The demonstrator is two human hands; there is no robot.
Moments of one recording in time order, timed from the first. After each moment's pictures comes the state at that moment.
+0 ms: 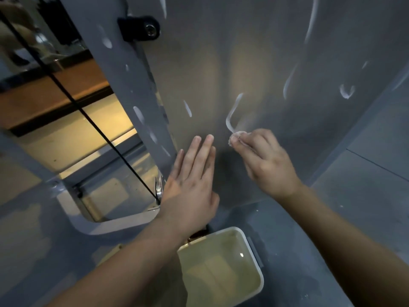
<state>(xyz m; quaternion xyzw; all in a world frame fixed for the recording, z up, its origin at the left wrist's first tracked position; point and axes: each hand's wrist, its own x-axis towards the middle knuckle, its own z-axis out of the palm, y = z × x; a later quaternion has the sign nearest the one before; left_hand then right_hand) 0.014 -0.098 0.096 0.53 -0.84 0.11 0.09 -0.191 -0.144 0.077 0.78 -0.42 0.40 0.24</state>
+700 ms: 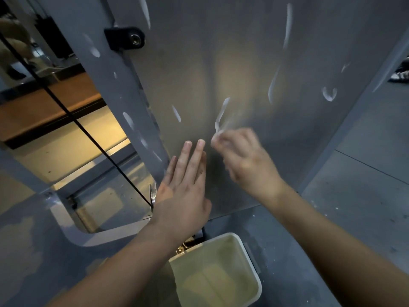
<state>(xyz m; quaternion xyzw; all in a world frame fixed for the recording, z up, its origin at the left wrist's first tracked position) 0.013 -0.098 0.090 0.52 -0.84 0.13 0.08 -0.175 -0.138 0.091 0.79 -0.43 0.39 0.20</state>
